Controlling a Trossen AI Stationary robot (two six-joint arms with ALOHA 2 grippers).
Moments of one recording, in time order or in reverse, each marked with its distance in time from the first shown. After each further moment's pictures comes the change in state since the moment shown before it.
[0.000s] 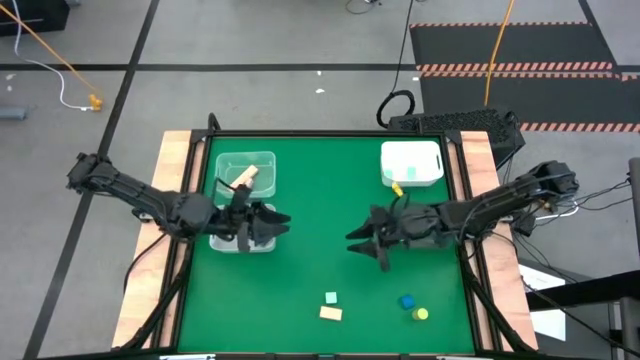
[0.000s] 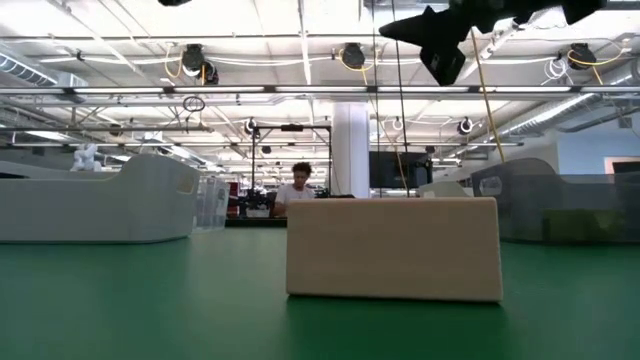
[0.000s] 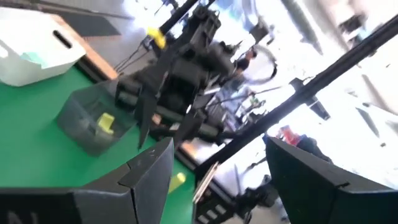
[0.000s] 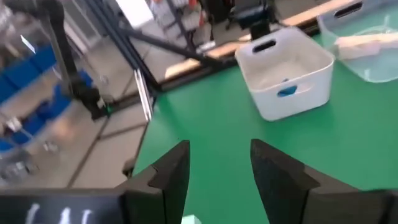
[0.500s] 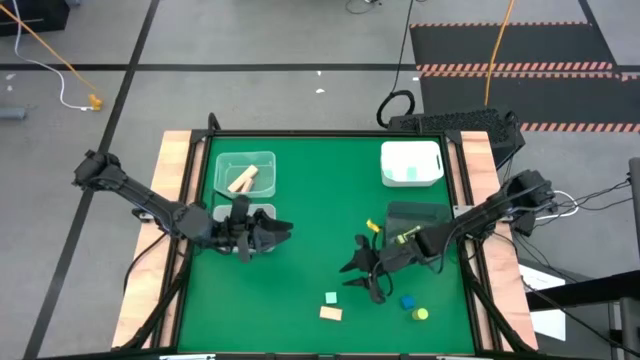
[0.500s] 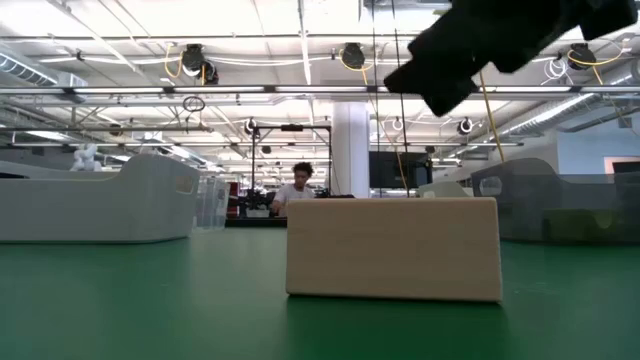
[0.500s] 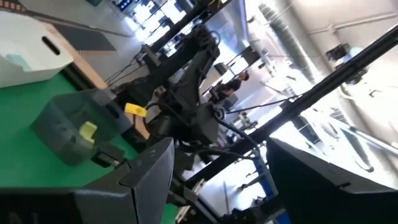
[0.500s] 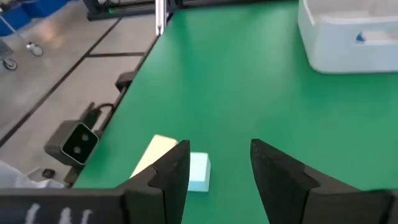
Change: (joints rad) left arm -0.107 0.091 0.000 0.183 -0.162 -0.009; right arm 0.142 0.281 0.070 0.014 0.000 -0.208
